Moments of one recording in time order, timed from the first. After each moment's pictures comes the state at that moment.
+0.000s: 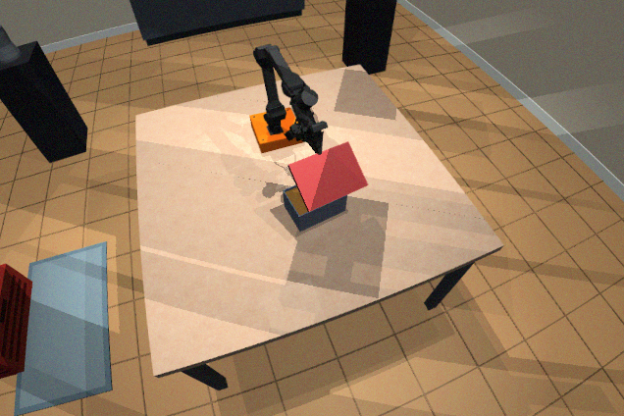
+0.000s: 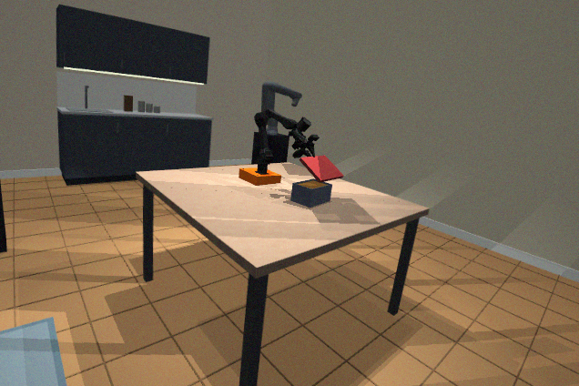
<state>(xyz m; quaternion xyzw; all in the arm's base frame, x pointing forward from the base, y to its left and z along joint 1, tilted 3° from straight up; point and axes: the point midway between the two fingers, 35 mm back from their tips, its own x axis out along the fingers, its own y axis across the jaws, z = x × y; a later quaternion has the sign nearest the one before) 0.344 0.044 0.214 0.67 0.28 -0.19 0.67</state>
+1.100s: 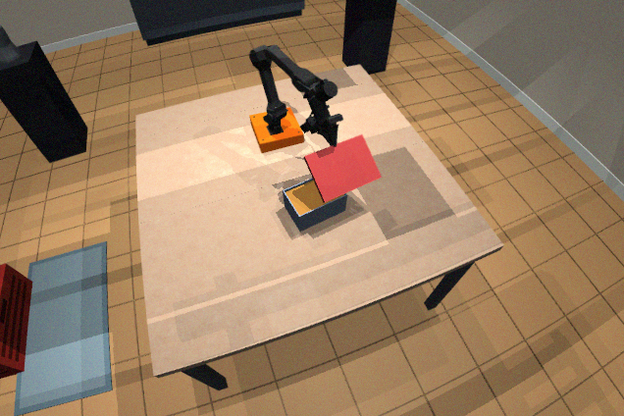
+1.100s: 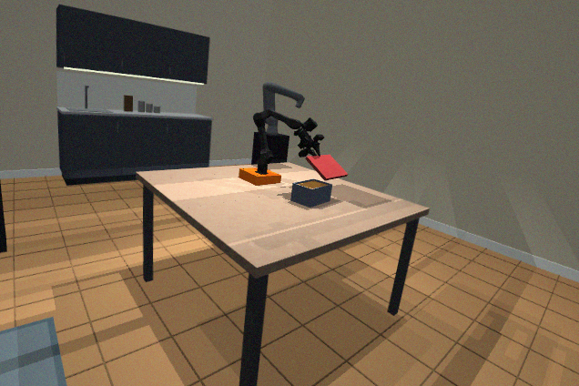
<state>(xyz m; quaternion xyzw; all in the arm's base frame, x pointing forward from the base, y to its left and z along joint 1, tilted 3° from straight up) 0.329 0.108 0.216 0.67 0.28 -0.19 0.67</state>
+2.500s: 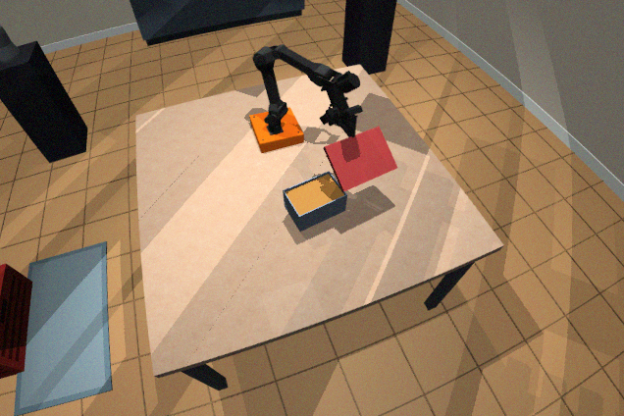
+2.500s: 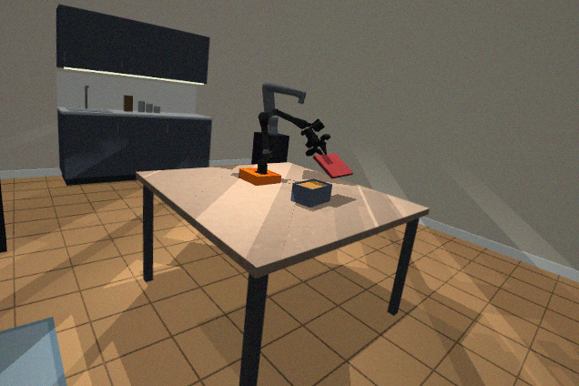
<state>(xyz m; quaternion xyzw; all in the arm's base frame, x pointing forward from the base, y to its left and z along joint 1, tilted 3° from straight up) 0.312 0.190 0.220 0.67 0.28 -0.19 0.66</state>
